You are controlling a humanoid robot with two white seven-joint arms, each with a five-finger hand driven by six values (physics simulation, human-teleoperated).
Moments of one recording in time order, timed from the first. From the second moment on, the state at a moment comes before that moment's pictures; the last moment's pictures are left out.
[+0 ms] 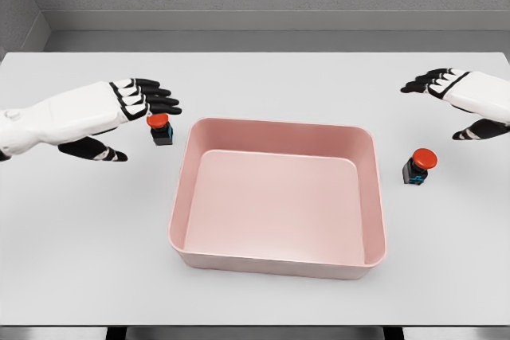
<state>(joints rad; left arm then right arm) -0.67 1.13 -0.86 -1.73 -0.17 -0.61 -0.07 -0.52 -1.06 0.56 -1.42 0.27 -0.61 0.28</state>
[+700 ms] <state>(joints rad) -0.84 0.96 -0.87 -1.67 -0.25 -0.40 -0.51 -0.45 -1.04 0.57 -1.38 0.28 -0.61 0.30</state>
